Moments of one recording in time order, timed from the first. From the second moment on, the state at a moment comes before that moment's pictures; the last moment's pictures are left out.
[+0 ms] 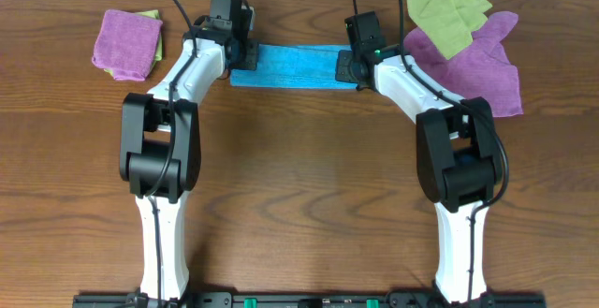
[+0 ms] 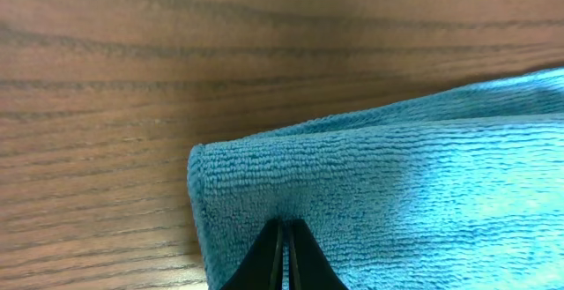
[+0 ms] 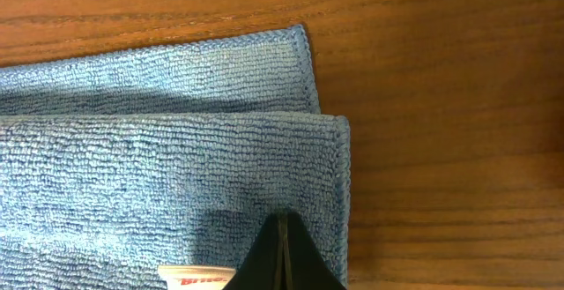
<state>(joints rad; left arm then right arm) -0.18 2.32 1.79 -0.53 0.08 -0.04 0.31 2.29 1.67 -0.44 0.08 0.42</state>
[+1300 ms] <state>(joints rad) -0.21 2.30 1.80 -1.00 0.08 -0.06 0.44 2.26 1.71 -0.96 0.17 0.52</state>
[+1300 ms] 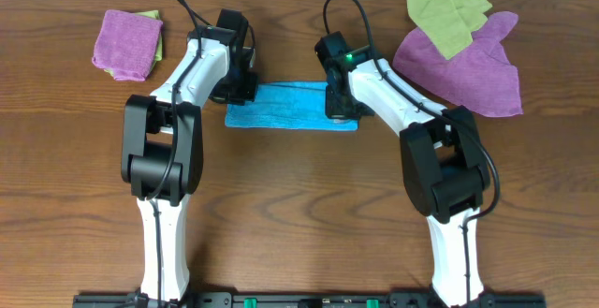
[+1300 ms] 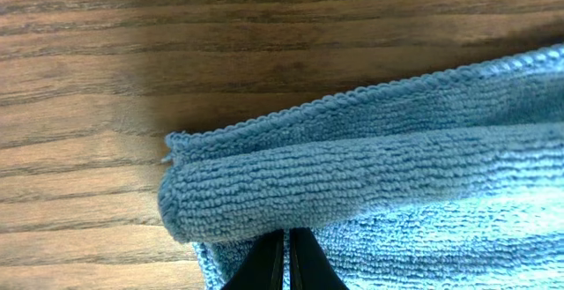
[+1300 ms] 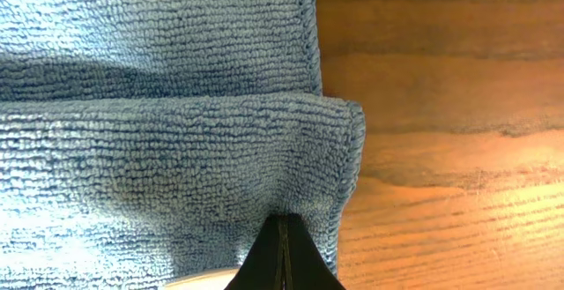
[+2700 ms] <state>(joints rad) -0.30 1.60 1.46 -0.97 0.01 -0.07 0.33 1.03 1.42 -1.30 0.26 0.40</state>
